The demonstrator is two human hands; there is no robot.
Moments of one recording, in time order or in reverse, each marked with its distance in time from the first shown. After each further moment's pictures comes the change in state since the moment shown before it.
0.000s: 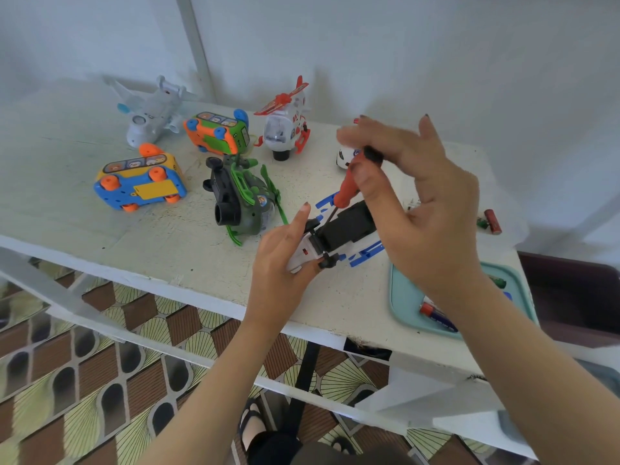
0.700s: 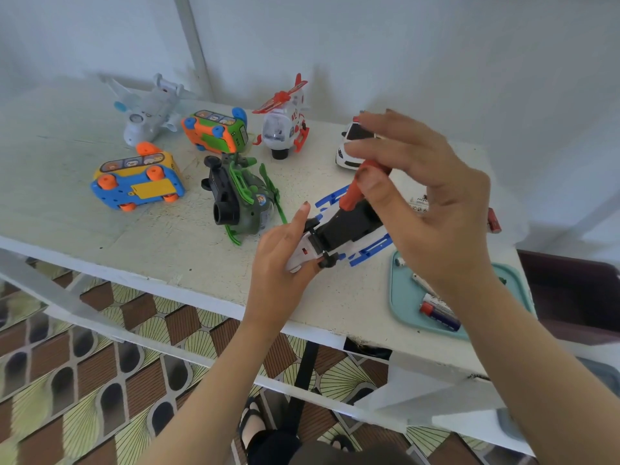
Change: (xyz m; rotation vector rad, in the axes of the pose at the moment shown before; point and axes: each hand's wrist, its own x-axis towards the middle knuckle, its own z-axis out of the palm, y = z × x) left_hand 0.001 -0.001 0.000 0.016 0.003 0.018; right_hand 0.001 0.001 -0.007 0.048 0.025 -0.011
